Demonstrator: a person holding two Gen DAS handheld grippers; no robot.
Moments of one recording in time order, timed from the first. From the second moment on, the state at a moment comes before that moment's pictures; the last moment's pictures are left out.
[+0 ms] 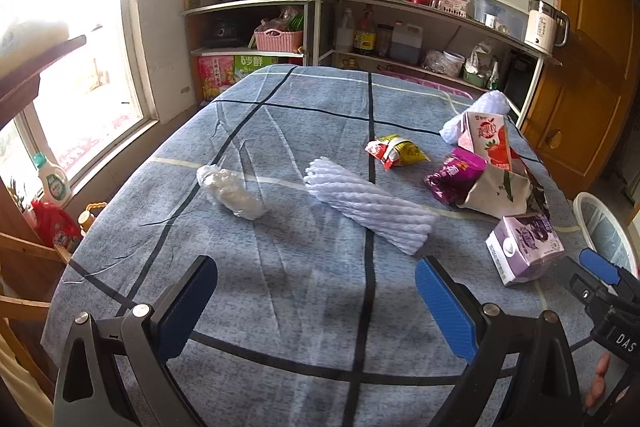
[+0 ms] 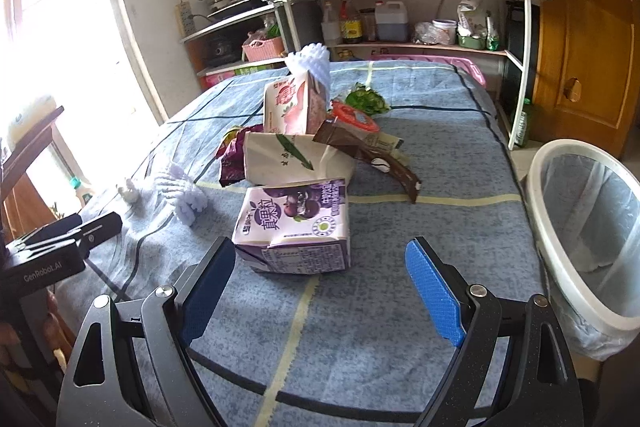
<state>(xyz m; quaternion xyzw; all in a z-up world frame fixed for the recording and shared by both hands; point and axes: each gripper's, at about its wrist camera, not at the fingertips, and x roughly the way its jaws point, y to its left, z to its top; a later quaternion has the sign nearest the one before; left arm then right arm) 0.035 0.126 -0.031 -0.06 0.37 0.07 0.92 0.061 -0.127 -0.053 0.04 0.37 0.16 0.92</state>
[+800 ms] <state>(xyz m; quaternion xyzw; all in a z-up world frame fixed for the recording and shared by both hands) 0.070 0.193 -0.041 -0.14 0.37 0.08 0.91 0.084 -0.124 -0.066 0.04 0.39 0.10 0.92</state>
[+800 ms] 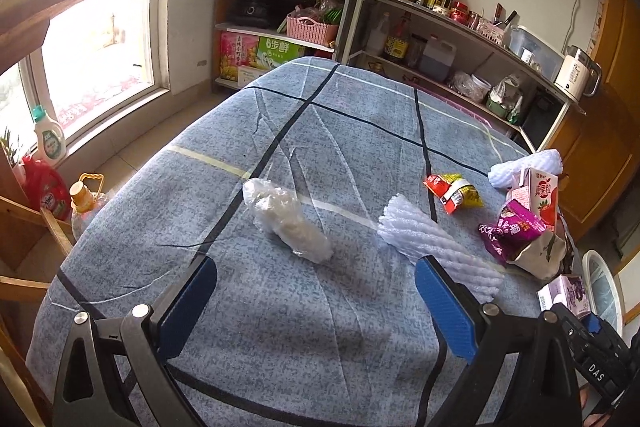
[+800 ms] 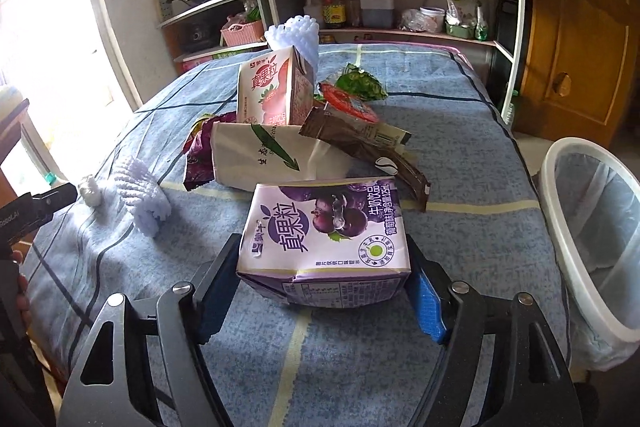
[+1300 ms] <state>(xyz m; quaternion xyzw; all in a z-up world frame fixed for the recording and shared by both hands) 0.111 0.129 -0.042 -0.13 0.41 0.01 0.90 0.070 -0.151 -0.052 0.06 0.37 0.09 0.92</state>
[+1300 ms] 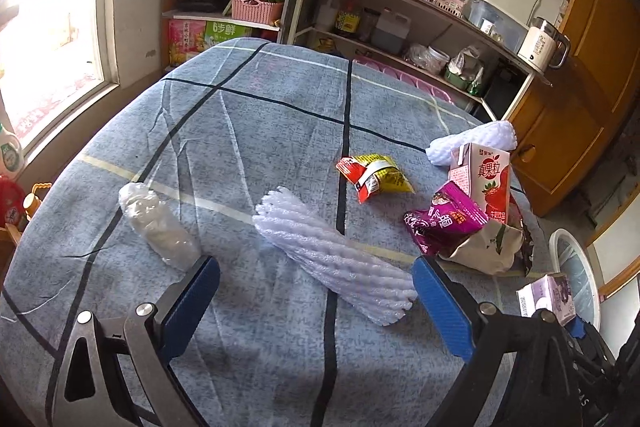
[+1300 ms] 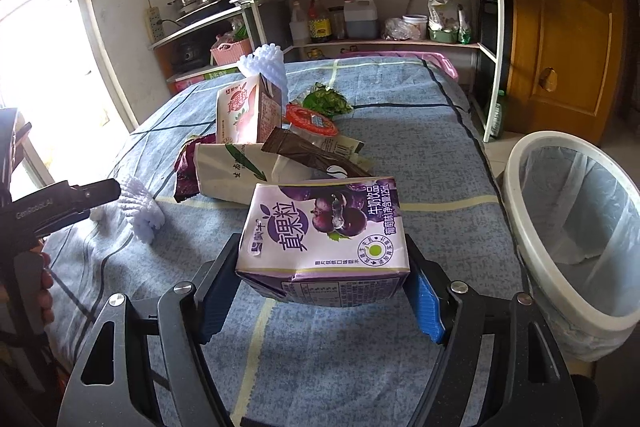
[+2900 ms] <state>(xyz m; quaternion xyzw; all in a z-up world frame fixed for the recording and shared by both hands) 0.096 -0.058 0.019 -0.03 0.36 -0.19 0.91 0.024 -0.282 -0.014 0.13 0.30 -0.01 0.94</state>
